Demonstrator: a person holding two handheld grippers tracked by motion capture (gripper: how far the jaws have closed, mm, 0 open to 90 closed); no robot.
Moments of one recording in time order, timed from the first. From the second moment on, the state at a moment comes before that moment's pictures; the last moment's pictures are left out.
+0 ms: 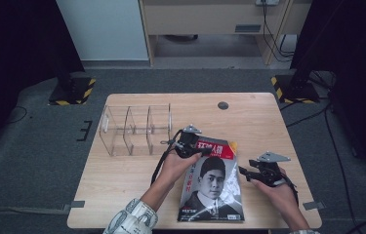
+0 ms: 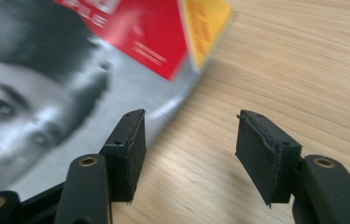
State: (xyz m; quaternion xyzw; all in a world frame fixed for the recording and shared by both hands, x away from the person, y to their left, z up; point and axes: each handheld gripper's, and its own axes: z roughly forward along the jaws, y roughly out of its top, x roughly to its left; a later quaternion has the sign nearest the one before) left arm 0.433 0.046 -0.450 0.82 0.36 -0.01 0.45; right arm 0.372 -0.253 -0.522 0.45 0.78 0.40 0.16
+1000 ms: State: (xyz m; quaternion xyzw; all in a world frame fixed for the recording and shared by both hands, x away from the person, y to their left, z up) left arm 0.428 0.070 -0.369 0.80 0.34 0.05 0.50; right arm 0.376 -0.274 -0.527 0.52 0.75 0.35 0.21
